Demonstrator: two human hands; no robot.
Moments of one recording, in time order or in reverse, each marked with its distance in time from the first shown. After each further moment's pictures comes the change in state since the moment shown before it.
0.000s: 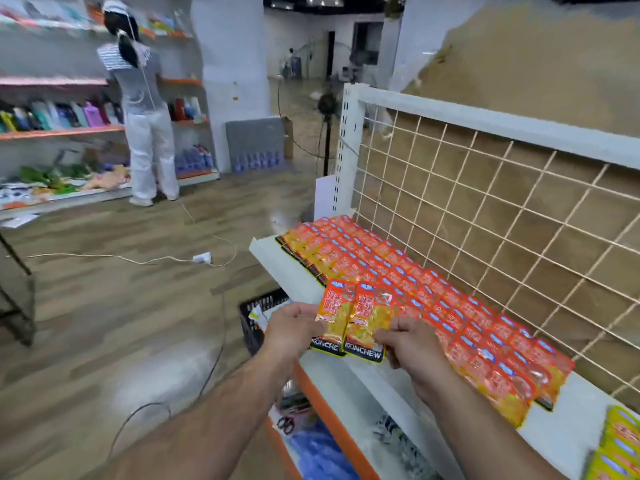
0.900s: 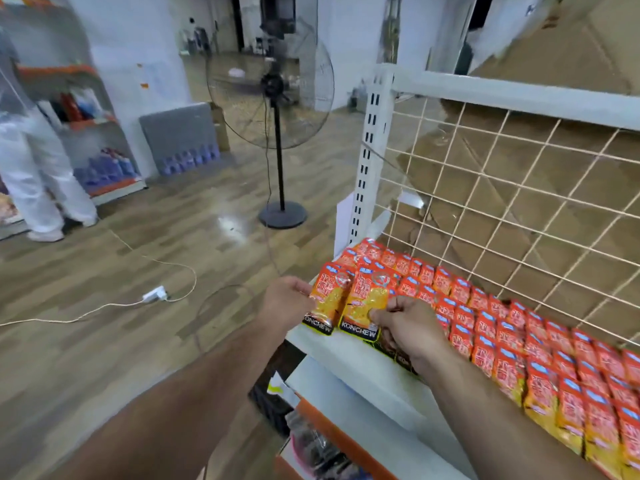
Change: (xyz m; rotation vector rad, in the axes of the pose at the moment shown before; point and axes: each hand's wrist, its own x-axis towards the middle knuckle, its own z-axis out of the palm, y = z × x) left_hand 0.285 0.107 -0.092 0.491 -0.168 0.131; right_hand 0.205 -0.066 0.157 0.107 0.290 0.152
